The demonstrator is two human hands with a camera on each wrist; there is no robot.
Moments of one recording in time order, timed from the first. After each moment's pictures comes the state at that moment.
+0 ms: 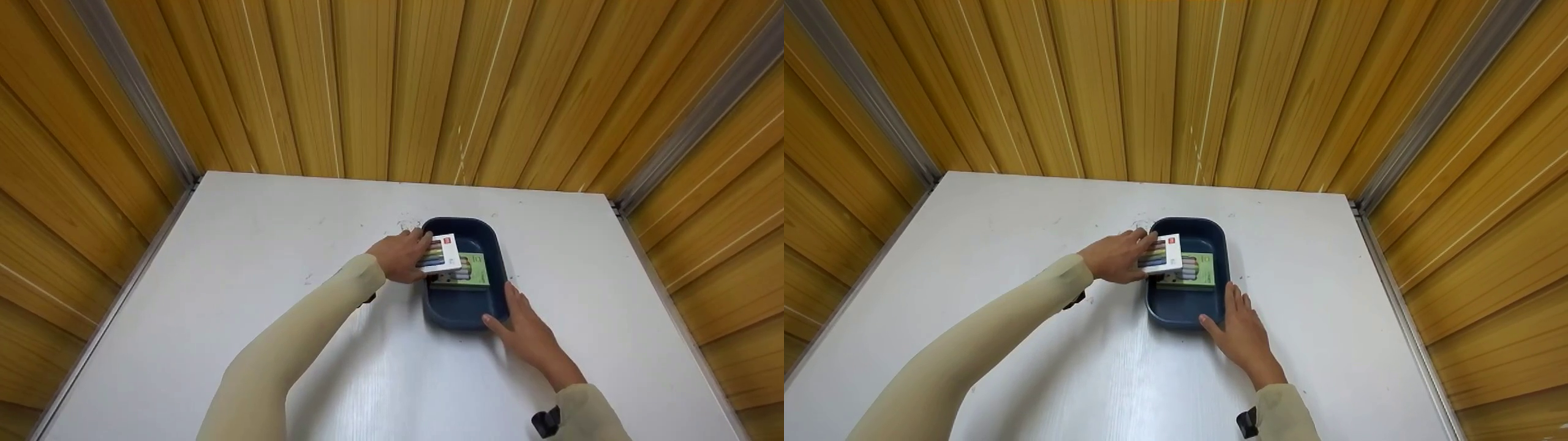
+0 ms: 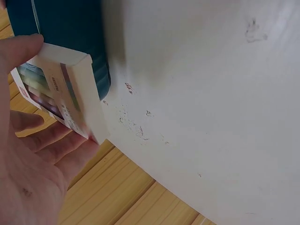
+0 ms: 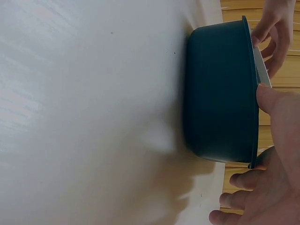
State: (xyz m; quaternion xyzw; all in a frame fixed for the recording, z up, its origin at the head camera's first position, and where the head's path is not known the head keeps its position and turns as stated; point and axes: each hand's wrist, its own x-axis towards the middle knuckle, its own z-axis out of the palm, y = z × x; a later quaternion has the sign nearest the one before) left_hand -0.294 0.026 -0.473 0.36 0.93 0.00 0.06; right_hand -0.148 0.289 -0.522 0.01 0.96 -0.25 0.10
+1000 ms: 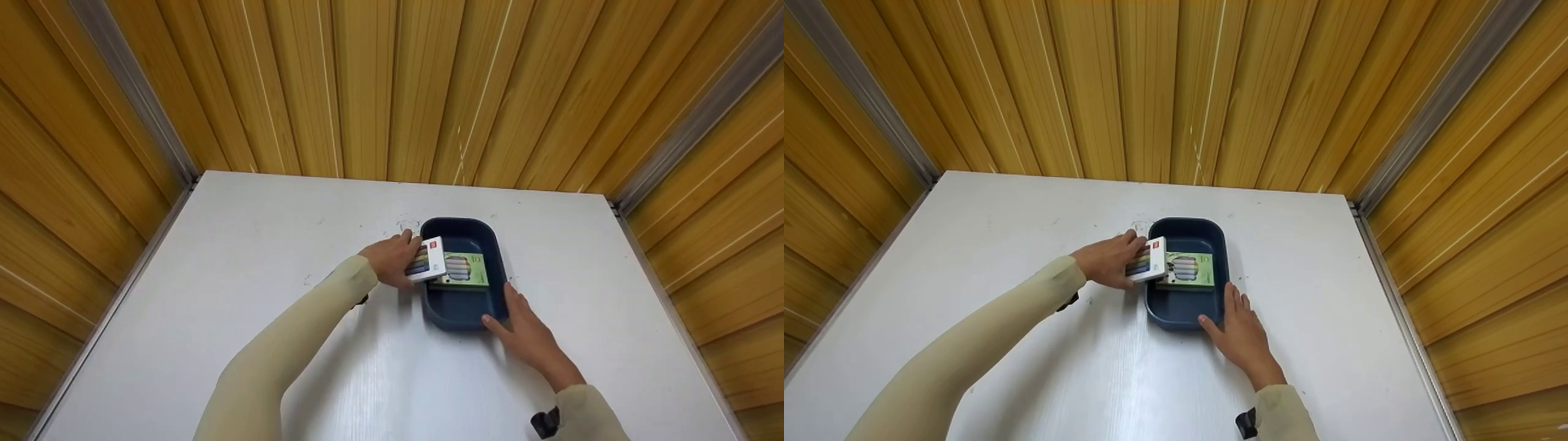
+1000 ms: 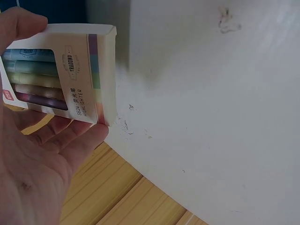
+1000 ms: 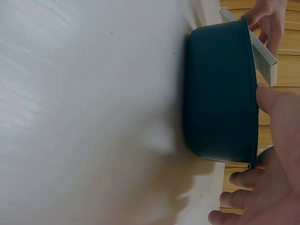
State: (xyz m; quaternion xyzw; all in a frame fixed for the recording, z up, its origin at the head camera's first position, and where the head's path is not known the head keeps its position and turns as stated) left_hand -0.297 0.012 -0.482 0.35 0.93 0.03 0.09; right_hand -0.148 0.289 -0.525 0.02 0.96 -0.26 0.10
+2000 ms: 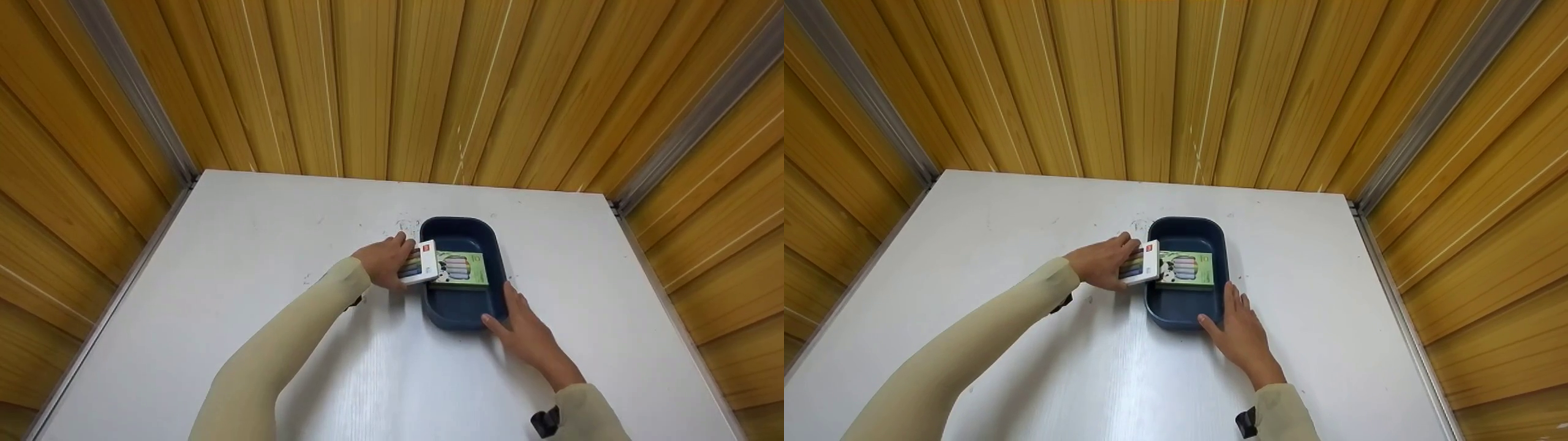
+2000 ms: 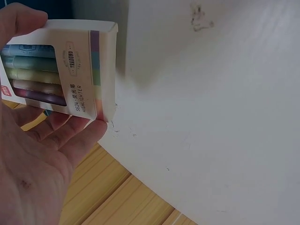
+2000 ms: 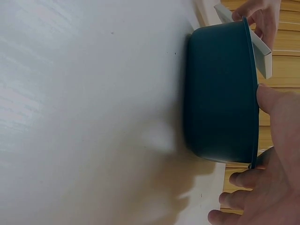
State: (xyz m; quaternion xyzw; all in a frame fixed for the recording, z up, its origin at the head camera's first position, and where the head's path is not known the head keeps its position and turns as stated) left_hand -0.296 -0.001 -0.488 0.37 0.92 0.04 0.10; right_hand -0.149 0.289 -0.523 0.02 0.96 -0.26 0.11
